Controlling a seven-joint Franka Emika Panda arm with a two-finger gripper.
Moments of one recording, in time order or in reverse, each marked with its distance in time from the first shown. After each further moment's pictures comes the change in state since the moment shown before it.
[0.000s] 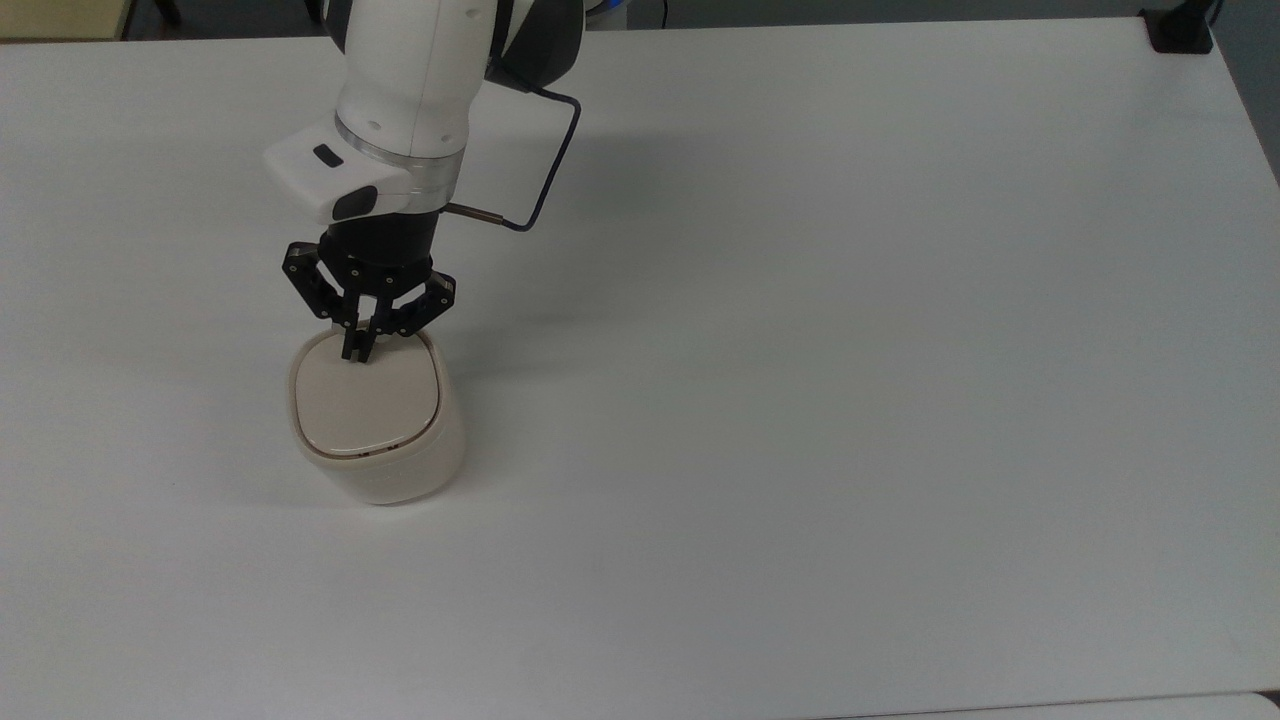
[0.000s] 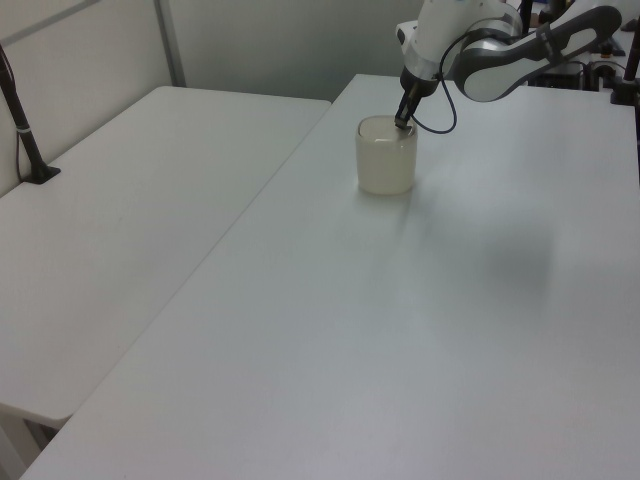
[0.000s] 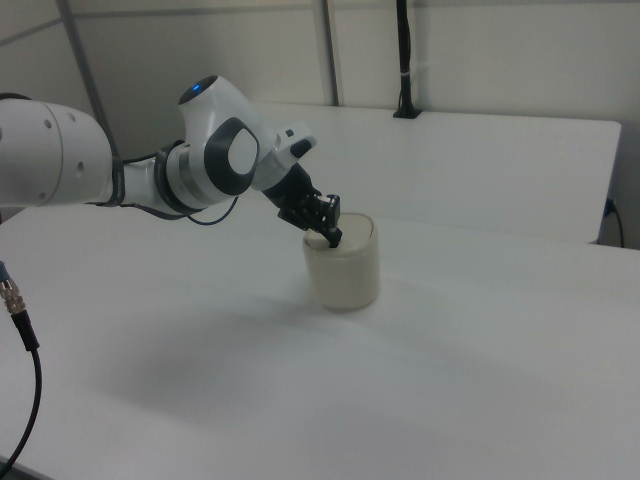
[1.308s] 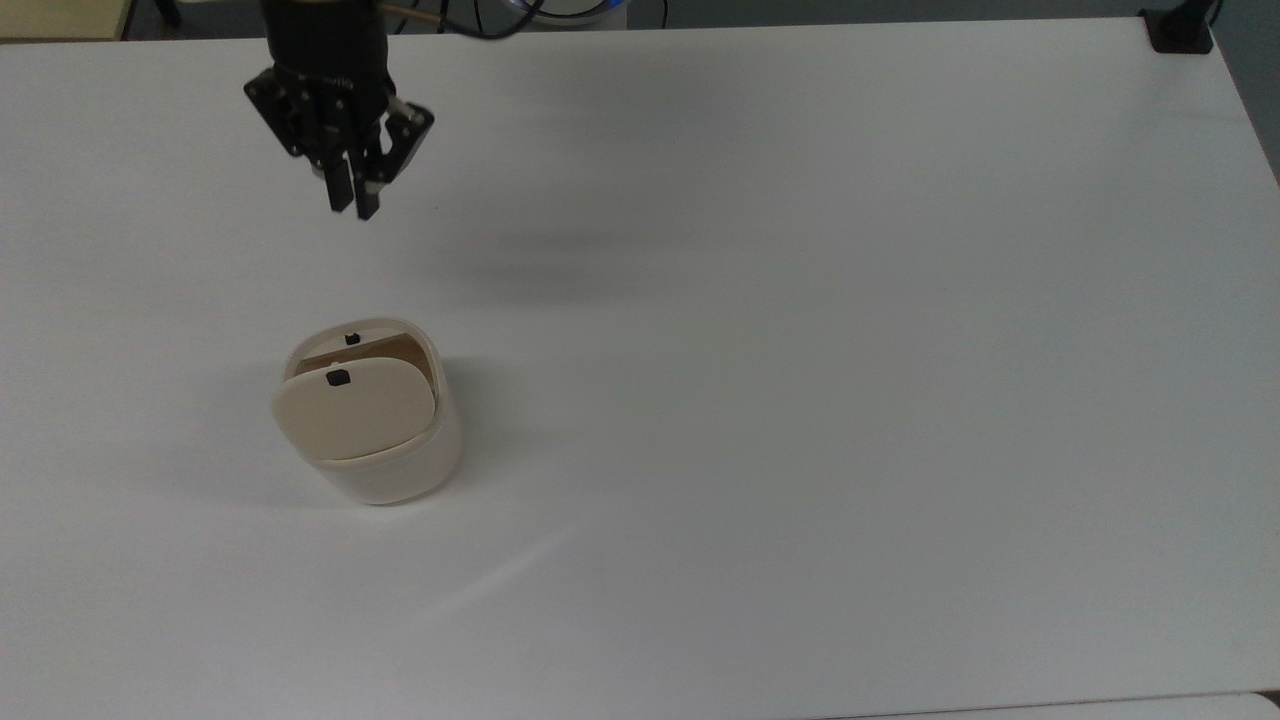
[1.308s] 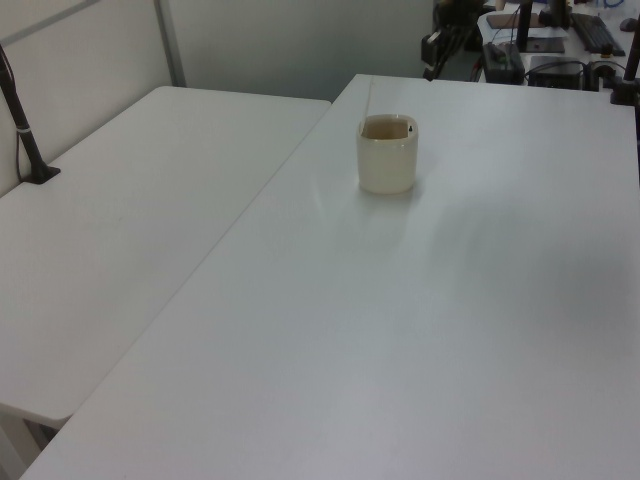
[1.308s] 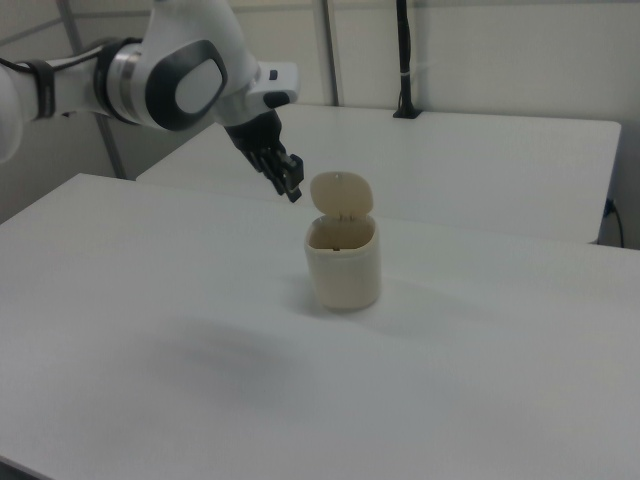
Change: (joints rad) arm -0.036 -0.258 -0.003 0.006 0.436 -0.304 0.016
